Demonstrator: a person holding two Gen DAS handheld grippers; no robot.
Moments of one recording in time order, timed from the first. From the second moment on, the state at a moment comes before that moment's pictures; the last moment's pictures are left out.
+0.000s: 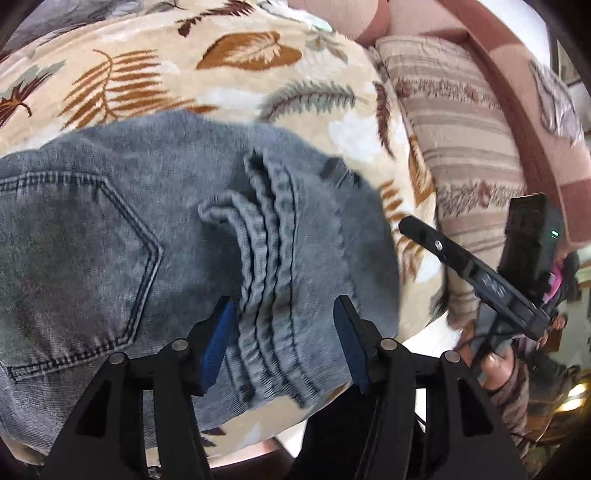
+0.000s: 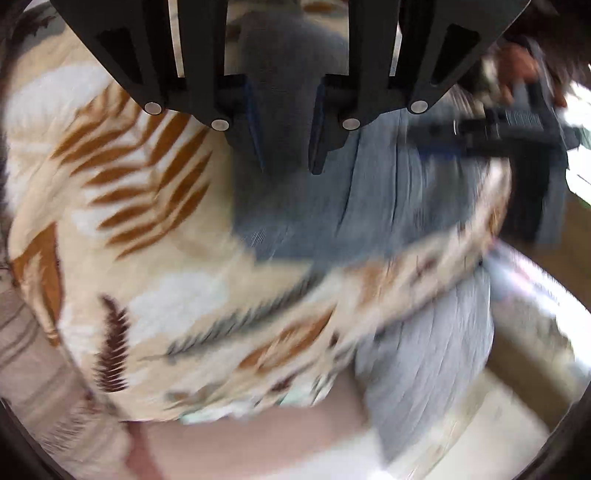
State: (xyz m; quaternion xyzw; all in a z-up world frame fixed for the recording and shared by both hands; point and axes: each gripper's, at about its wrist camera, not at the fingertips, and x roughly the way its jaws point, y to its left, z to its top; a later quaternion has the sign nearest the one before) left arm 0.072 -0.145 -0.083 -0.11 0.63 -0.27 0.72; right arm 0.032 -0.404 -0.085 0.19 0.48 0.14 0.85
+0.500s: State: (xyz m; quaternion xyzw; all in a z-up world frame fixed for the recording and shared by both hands) left arm 0.055 -0.172 -0.107 -0.01 0.63 -0.22 0.75; right arm 0.096 -0.394 -0.122 0.14 0.52 0.08 0.84
